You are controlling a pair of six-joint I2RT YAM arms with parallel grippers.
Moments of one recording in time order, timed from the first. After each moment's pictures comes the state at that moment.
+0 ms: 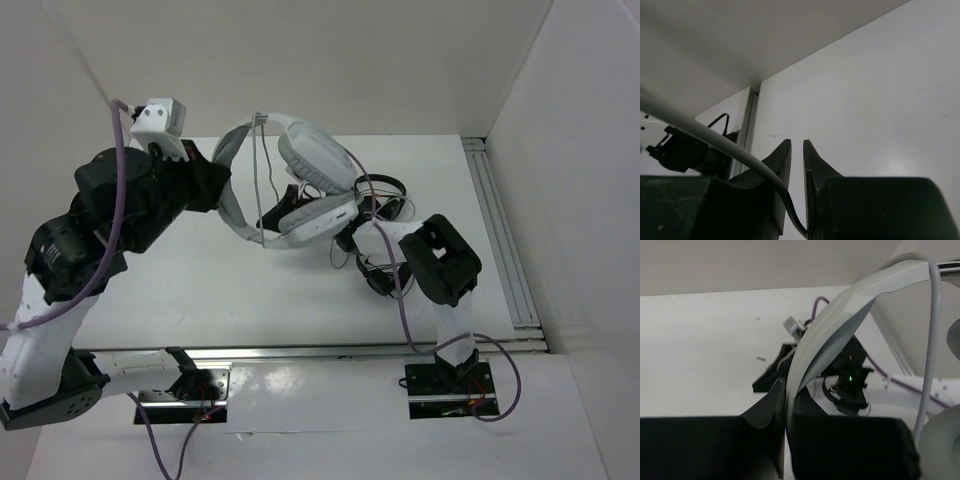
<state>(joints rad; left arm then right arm) -0.76 1.14 1.91 -0.99 -0.38 -0.36 0.64 1.97 1.21 0.87 -0.80 0.52</state>
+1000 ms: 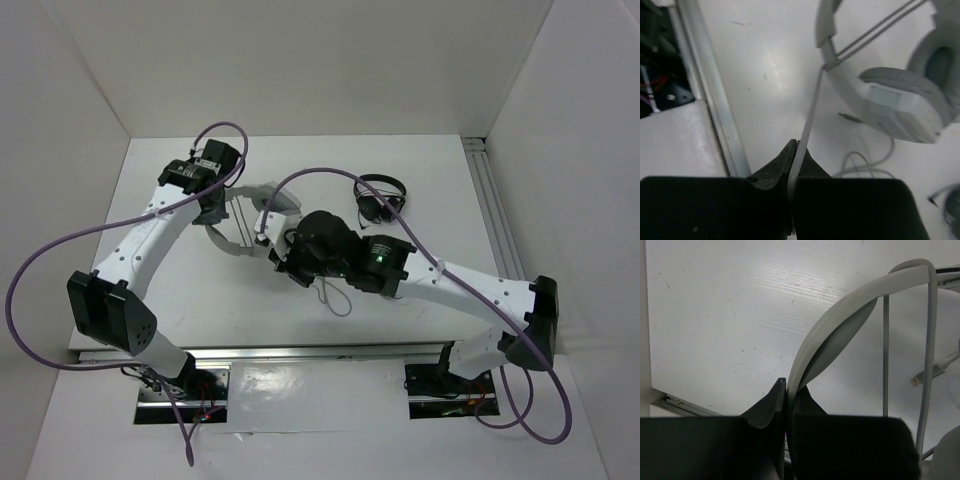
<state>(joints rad) -0.30 1.56 1.59 -1.17 -0.50 -0.46 1.13 1.37 1.28 -0.38 -0.10 -0.12</state>
